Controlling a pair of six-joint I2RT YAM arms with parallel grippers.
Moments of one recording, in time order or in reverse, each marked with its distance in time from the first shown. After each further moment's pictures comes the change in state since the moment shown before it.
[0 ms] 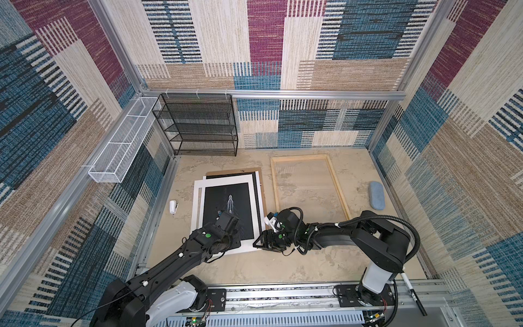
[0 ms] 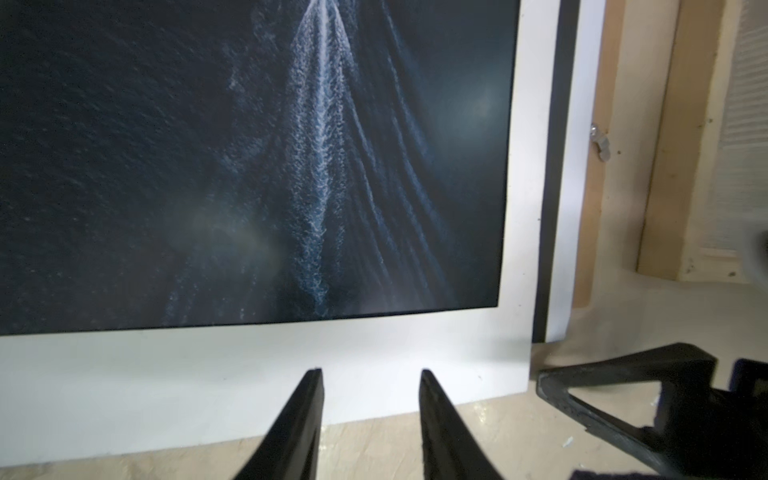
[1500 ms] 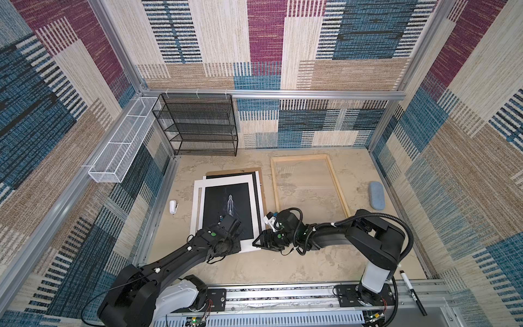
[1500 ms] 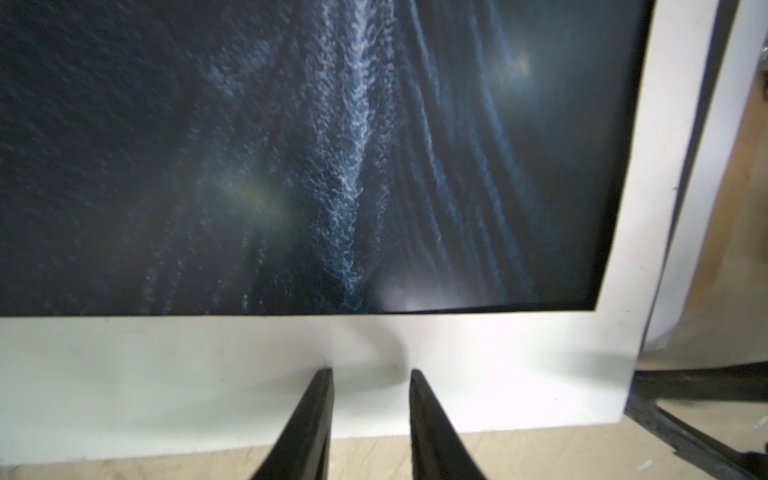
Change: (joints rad) left arm 0.000 0.104 -0.039 0.030 0.054 -0.011; right arm 0.000 0.038 -0.008 0.089 0.006 0.015
